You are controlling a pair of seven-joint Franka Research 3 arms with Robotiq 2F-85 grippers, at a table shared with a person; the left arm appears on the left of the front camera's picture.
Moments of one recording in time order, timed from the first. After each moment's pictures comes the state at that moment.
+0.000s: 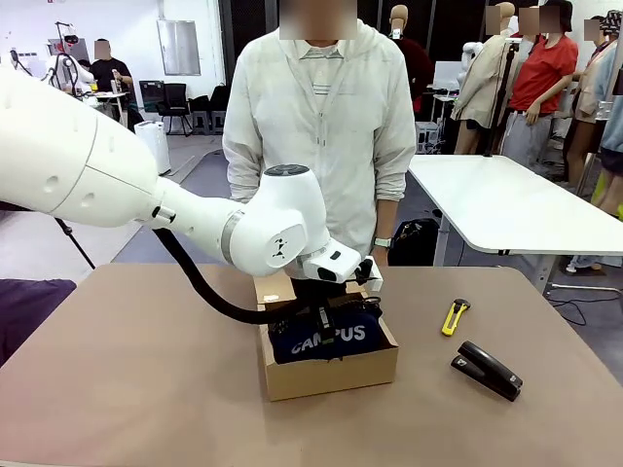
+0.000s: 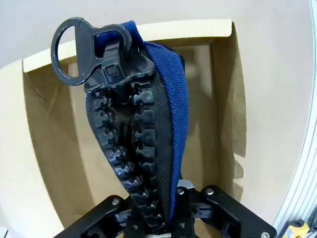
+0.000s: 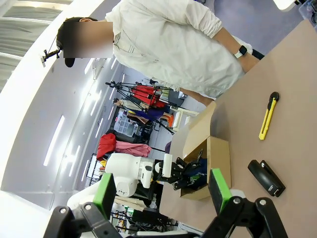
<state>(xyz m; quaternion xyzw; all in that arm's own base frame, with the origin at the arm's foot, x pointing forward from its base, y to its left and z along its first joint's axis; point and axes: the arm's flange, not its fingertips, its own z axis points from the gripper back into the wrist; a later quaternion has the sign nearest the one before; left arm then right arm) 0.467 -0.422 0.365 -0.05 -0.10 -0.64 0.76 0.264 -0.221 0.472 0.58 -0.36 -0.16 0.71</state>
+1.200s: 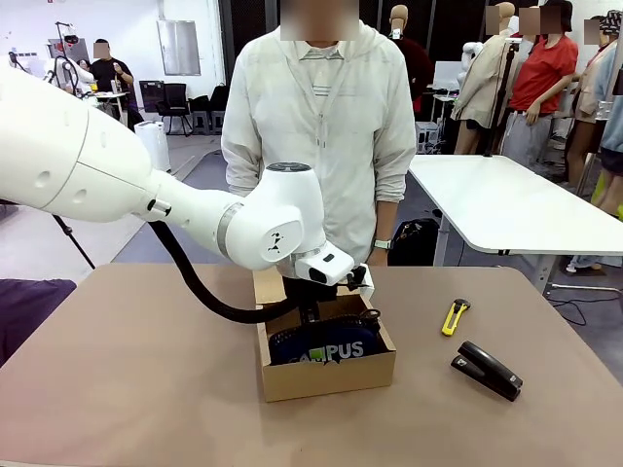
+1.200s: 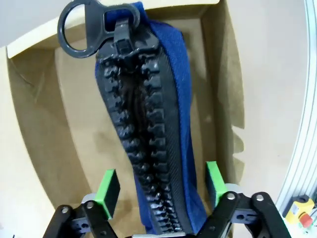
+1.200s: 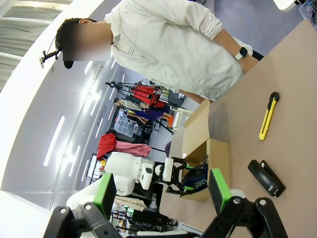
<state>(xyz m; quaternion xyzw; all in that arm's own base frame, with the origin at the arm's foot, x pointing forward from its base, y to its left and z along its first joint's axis) 0.465 -0.409 0.366 -0.03 -0.06 -0.67 0.74 0.264 -0.221 0.472 0.58 -0.37 -0.16 0.71</state>
